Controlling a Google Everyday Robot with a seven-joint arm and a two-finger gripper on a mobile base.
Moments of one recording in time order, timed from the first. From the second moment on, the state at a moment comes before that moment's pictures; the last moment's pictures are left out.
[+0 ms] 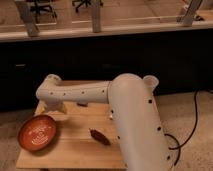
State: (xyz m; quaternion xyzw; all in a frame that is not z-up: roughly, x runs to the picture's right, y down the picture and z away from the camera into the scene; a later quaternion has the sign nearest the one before) arm -0.300 0.143 0.846 -0.11 -0.29 -0.69 0.66
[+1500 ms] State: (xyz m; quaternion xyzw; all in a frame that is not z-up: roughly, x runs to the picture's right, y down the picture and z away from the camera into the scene) arm -0.326 0.182 0.851 -0.13 -0.34 -0.71 0.60
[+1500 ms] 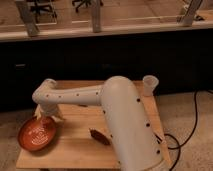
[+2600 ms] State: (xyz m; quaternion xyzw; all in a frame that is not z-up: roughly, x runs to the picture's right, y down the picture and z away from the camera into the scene) arm -0.324 0.176 0.845 -0.11 -0.36 -0.70 0.60
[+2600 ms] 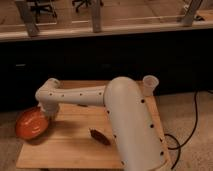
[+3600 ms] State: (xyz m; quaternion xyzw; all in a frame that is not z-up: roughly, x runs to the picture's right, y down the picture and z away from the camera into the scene) arm -0.314 0.154 0.824 -0.04 -0.35 -0.70 0.63
